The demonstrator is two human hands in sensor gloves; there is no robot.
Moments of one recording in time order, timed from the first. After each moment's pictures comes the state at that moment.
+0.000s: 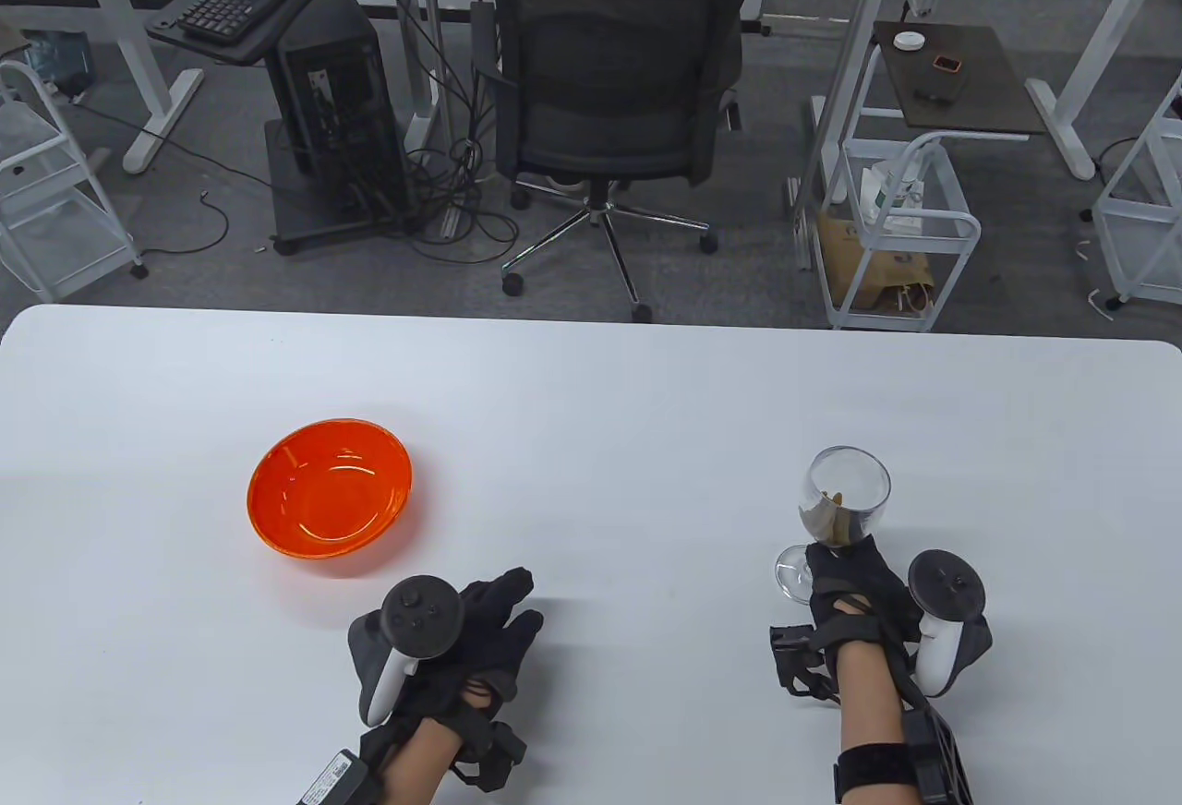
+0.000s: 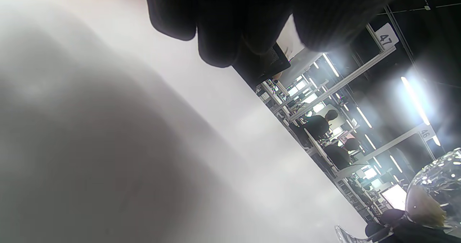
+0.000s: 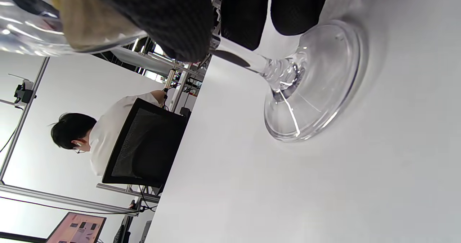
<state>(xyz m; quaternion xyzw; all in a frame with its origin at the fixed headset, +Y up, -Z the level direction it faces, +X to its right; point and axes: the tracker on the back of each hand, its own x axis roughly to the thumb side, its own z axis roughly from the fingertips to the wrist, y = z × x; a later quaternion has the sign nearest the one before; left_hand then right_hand) -0.173 -0.747 -0.306 -0.07 0.00 0.38 0.92 0.270 -0.775 -0.349 -0.24 -0.04 0.78 0.58</state>
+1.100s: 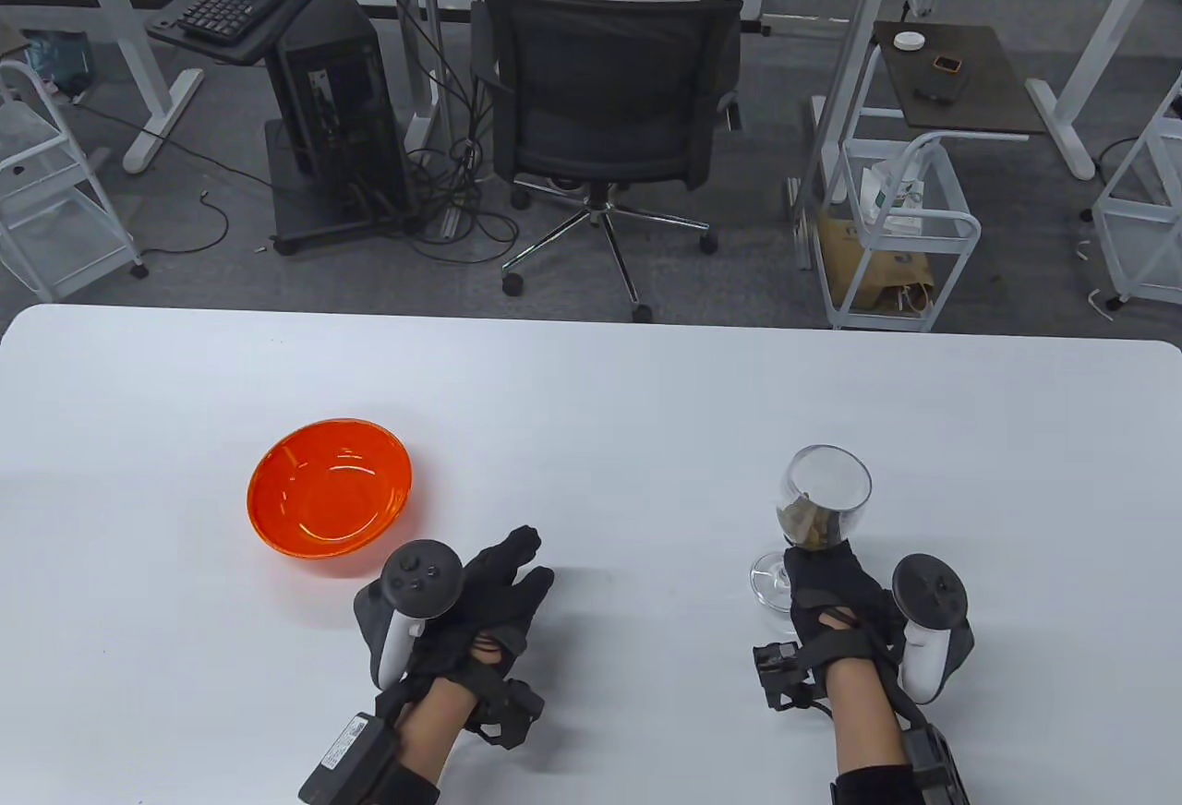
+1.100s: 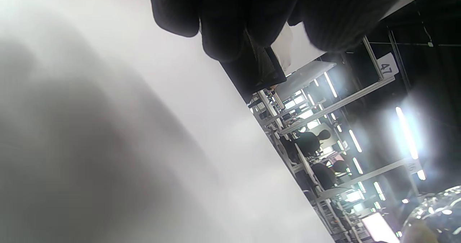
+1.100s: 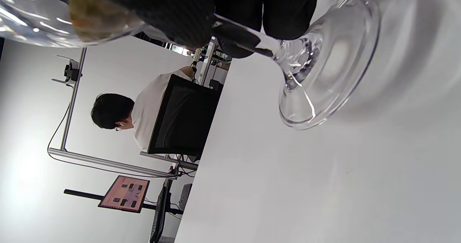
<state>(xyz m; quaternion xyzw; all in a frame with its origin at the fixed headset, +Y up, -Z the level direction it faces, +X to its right) -0.168 -0.746 -0.334 -0.07 0.01 0.46 0.88 0.247 -0.766 -0.340 -0.16 -0.02 0.77 0.61</state>
